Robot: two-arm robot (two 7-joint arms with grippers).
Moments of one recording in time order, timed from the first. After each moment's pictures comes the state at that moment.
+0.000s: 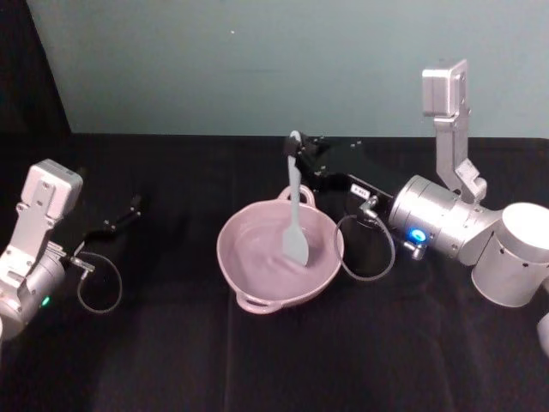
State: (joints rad) left arm -0.20 0.60 0.45 -1.41 -0.25 -0.12 0.03; right arm 0.41 0.39 -0.48 -1.46 0.58 0.11 0.47
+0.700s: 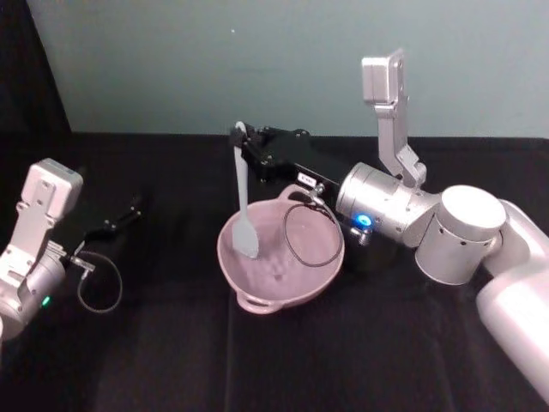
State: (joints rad) left arm -0.20 0.60 0.45 -1.41 -0.25 -0.12 0.03; right arm 0.53 0.26 -0.56 -1.30 0.58 0.07 0.53
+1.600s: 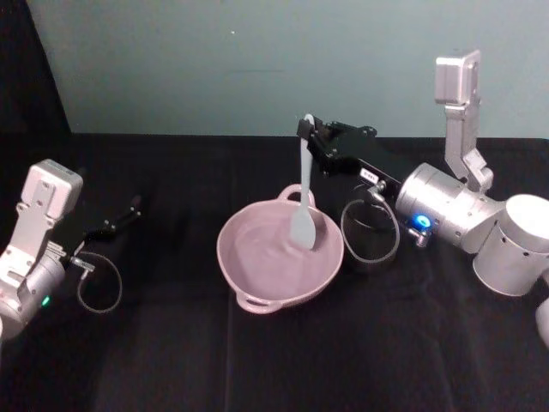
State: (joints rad) left arm -0.20 0.60 0.45 -1.41 -0.25 -0.12 0.03; right arm 0.46 0.35 -0.46 -1.37 0.59 0.08 0.47
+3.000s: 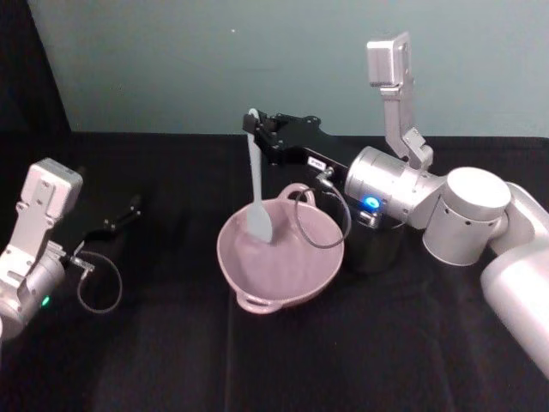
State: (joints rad) left arm -0.20 0.60 0.45 -1.41 -0.25 -0.12 0.03; right arm 0.59 0.25 -0.55 -1.22 0.57 0.08 0.53
